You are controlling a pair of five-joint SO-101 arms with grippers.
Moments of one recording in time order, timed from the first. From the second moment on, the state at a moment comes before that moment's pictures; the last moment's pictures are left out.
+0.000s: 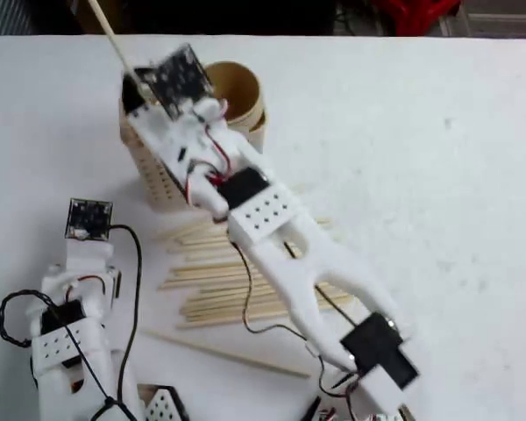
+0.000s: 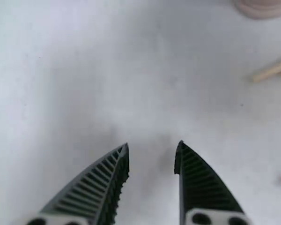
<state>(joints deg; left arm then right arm) -30.1 -58.2 88.2 37.0 -27.0 -41.0 -1.7 13.8 2.1 7.7</state>
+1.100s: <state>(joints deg) -30.1 -58.2 88.2 37.0 -27.0 -44.9 -35.3 29.1 77.4 26.7</state>
